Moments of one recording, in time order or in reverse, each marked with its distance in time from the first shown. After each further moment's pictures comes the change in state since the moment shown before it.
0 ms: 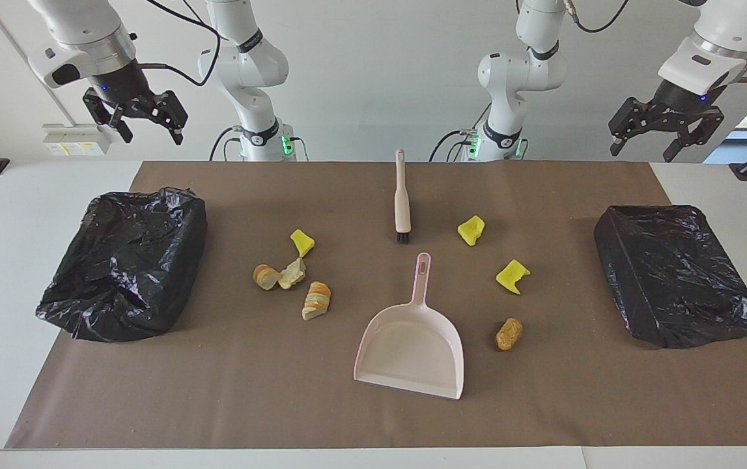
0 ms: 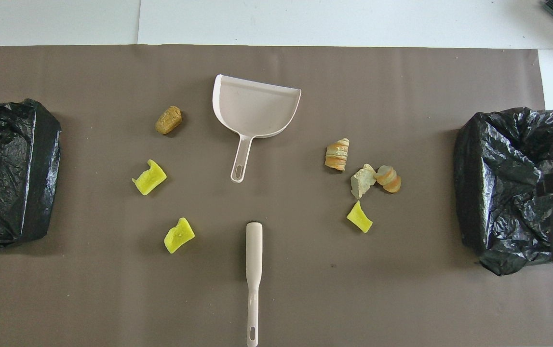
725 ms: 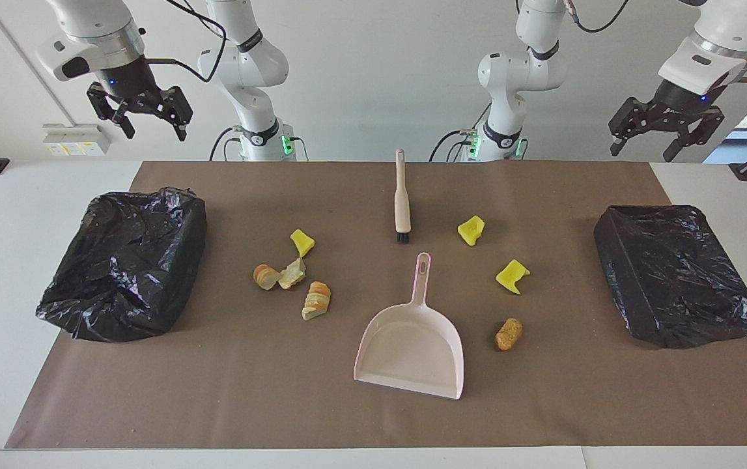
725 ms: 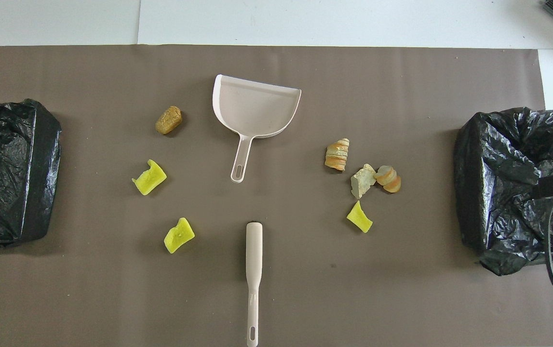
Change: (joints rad) left arm 0.000 0.000 0.000 0.000 0.000 0.000 -0.001; right arm 0.015 -0.012 0.024 -0.015 -0.008 0.019 0.000
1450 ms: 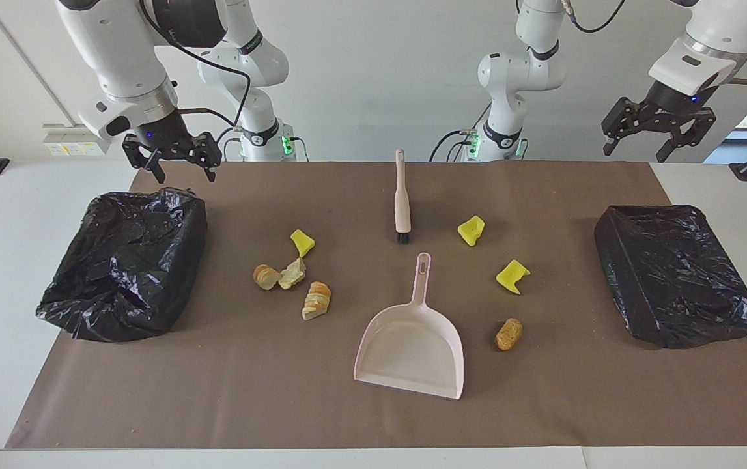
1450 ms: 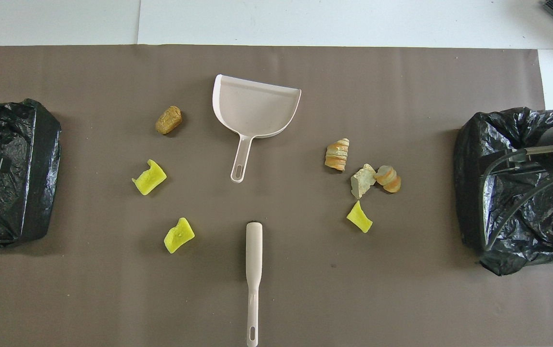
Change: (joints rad) left arm -0.005 -0.010 -0.019 -0.022 -0.003 -0.001 0.000; right arm 0.060 0.081 0.006 -0.058 0.014 0.151 0.000
